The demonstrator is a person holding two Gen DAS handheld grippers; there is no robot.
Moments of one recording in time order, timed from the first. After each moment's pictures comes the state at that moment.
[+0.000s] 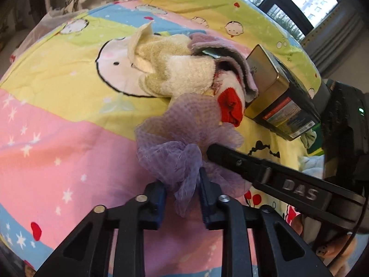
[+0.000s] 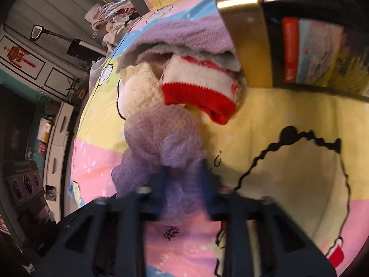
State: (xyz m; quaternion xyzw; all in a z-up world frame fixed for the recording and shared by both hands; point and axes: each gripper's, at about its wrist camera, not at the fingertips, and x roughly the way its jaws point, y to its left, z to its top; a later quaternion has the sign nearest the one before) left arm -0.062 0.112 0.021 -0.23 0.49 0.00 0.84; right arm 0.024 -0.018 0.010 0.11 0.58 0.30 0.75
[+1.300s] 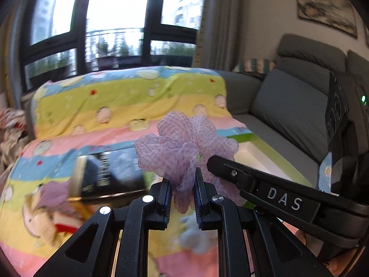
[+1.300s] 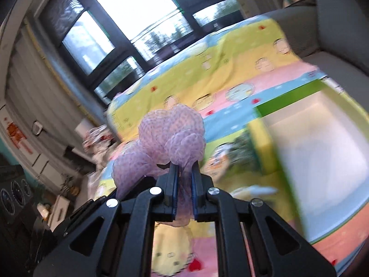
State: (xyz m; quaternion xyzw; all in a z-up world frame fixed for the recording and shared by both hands) left arm -0.012 -0.145 0.165 0.00 0.29 -0.17 0.94; right arm 0.017 -0.269 0.151 0.23 0.34 0.14 0.90
